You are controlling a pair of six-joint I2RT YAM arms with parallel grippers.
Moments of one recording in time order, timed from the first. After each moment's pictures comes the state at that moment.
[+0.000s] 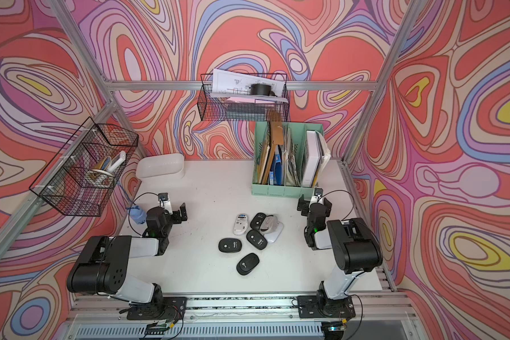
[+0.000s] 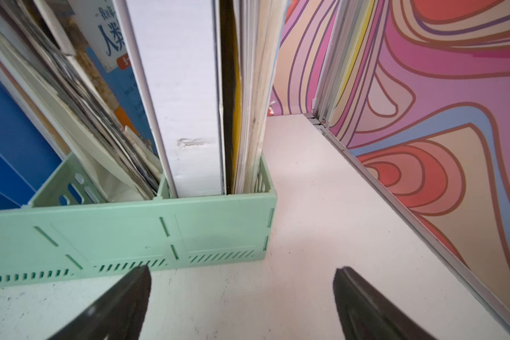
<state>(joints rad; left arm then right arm) 0.01 1.52 0.36 0.81 -0.07 -0.01 0.07 1.70 0.43 1.02 0.30 0.02</state>
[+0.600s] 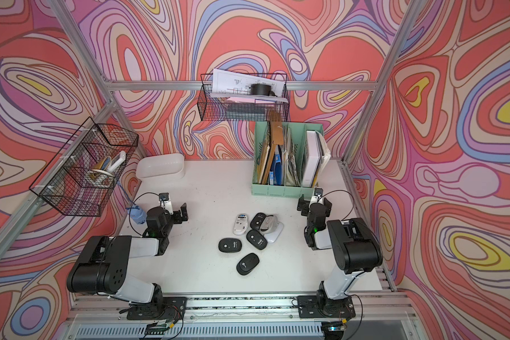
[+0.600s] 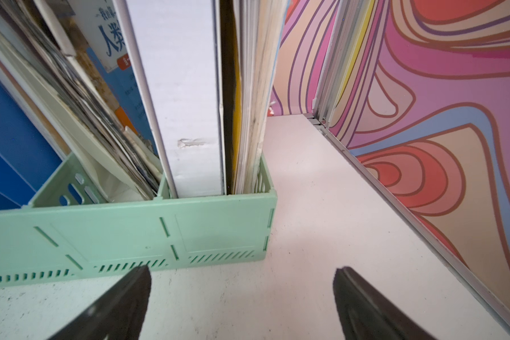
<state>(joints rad) 0.01 1.52 0.36 0.81 -0.05 0.00 0.07 1.70 0.43 1.03 0.29 0.02</state>
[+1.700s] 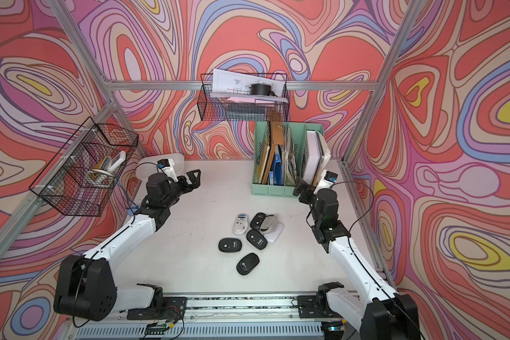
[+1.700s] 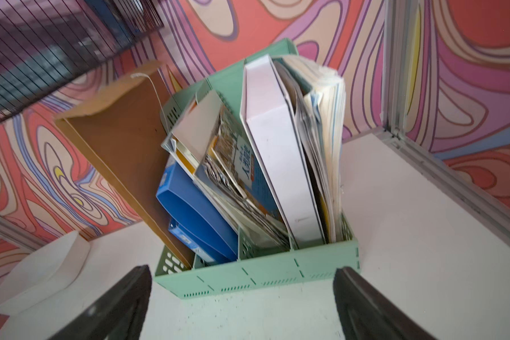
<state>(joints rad) -0.14 1.42 0.94 0.18 0.11 -0.50 0.17 1.08 0.69 0.13 0.14 0.41</state>
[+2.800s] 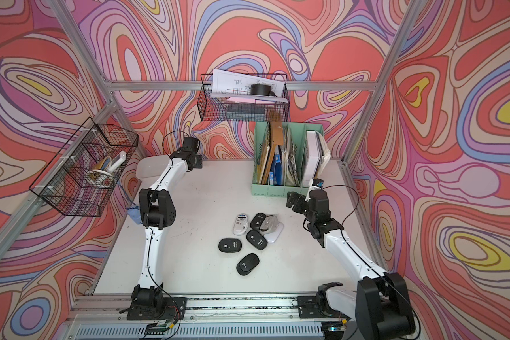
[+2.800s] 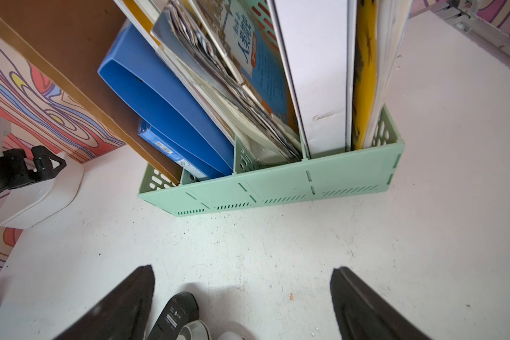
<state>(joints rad) -0.11 2.54 2.41 -0.73 -0.48 -0.08 0.17 1.20 0.66 0.04 -0.02 0.44</state>
